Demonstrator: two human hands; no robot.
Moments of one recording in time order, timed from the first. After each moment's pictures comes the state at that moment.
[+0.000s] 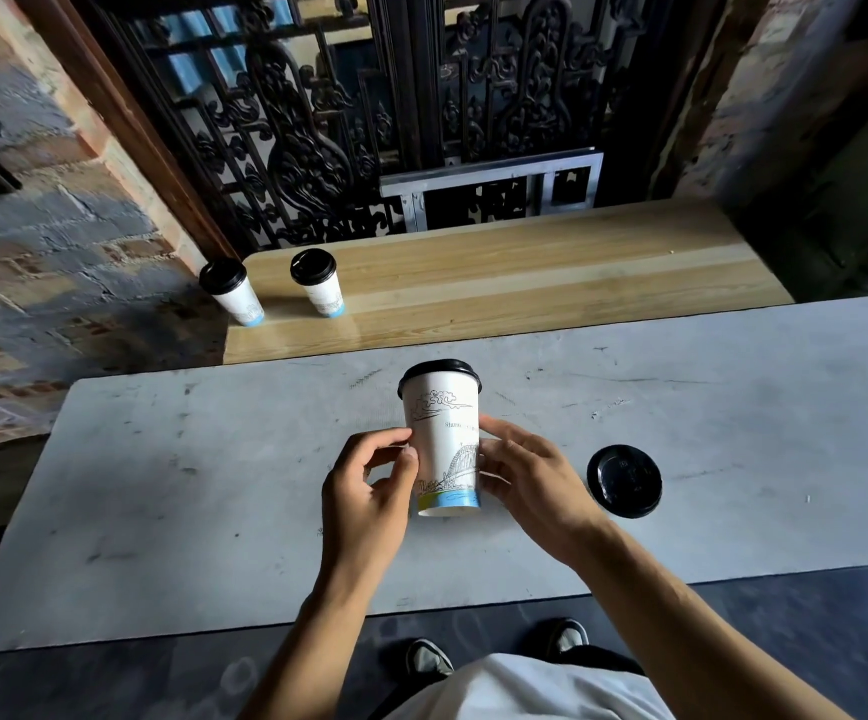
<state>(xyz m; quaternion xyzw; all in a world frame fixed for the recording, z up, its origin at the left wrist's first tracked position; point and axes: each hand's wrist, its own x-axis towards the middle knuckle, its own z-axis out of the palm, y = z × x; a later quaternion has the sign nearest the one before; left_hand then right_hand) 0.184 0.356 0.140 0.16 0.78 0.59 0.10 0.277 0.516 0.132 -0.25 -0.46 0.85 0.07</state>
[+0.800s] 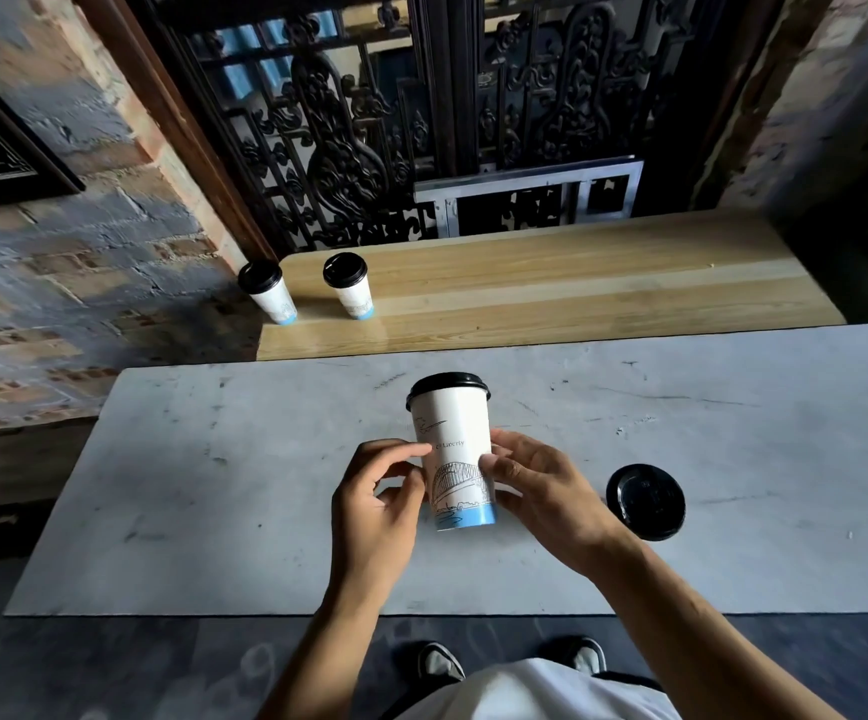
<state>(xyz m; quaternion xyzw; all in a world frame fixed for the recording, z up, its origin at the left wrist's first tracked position) 0.192 0.351 0.148 0.19 0.80 0.57 0.06 0.278 0.527 0.132 -0.17 -0.47 0.87 0.01</state>
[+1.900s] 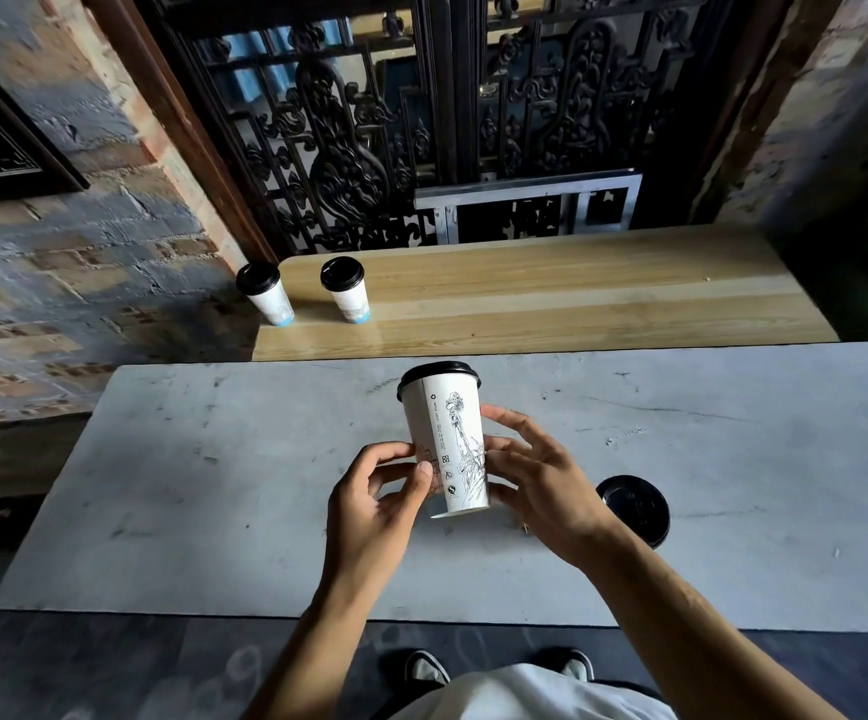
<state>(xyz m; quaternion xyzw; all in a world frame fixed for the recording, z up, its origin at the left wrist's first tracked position) 0.203 0.367 0.158 0.11 0.75 0.64 0.13 0.273 0.547 0.133 -0.22 -0.45 0.86 0.03</state>
